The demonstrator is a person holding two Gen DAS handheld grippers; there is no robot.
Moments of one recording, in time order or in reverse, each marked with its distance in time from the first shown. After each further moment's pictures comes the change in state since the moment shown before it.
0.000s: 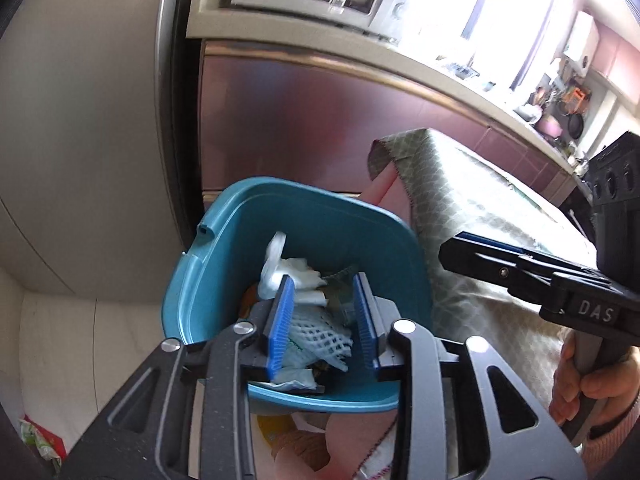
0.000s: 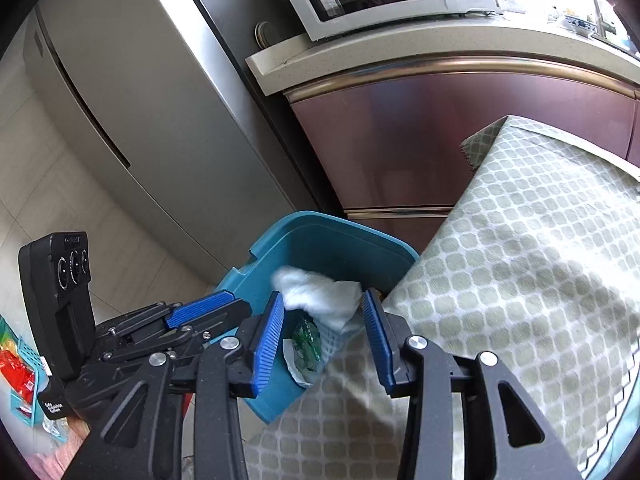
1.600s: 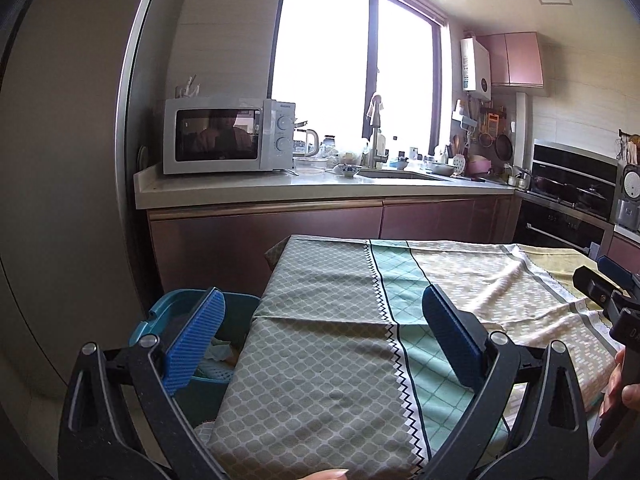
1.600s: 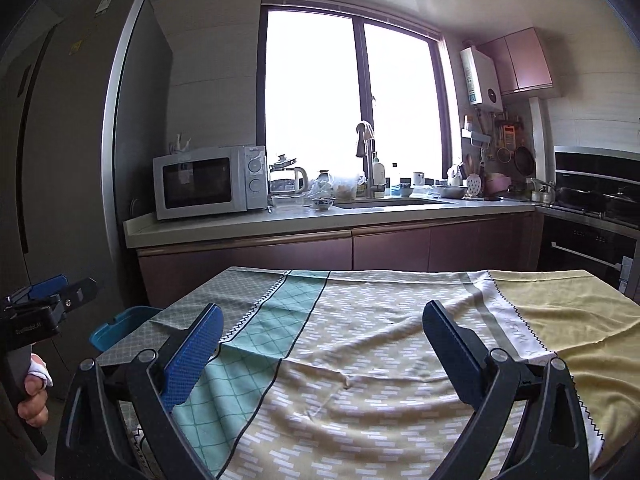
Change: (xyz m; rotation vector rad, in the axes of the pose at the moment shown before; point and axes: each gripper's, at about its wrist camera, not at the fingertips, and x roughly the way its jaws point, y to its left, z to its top) left arm -0.174 -0.176 -0.110 0.289 -0.493 -0.058; right arm -0.312 -0.023 -0.225 -0.002 -0.730 -0.713
